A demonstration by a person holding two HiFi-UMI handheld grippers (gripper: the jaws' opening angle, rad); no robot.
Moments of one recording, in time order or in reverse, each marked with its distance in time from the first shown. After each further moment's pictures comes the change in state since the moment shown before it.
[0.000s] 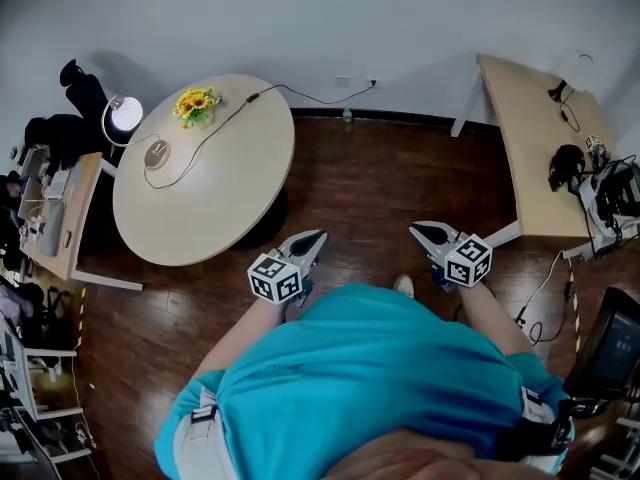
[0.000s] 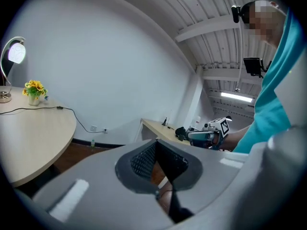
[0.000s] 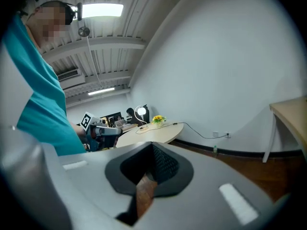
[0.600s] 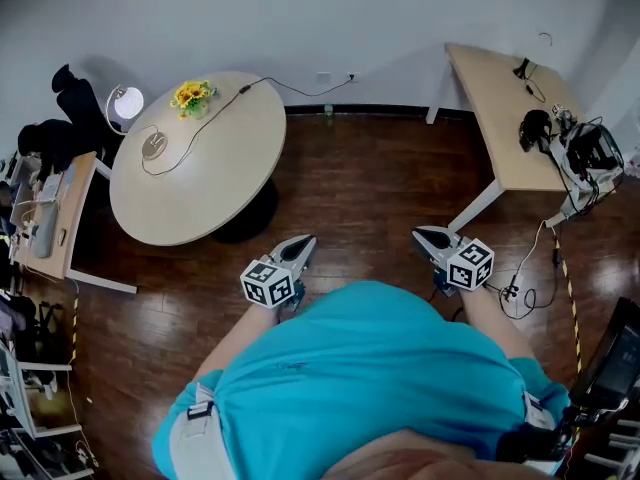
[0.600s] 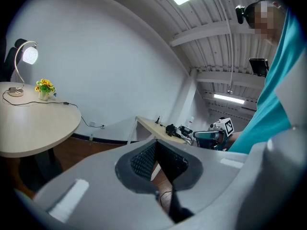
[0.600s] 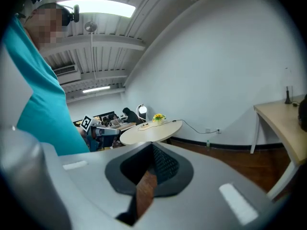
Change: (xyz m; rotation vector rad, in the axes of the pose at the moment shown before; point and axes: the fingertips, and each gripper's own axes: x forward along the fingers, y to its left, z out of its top) left arm -0.149 -0.085 -0.031 -0.022 -0.022 -0.052; right arm -0.079 0.174 -0.030 -0.021 -0.002 -0.116
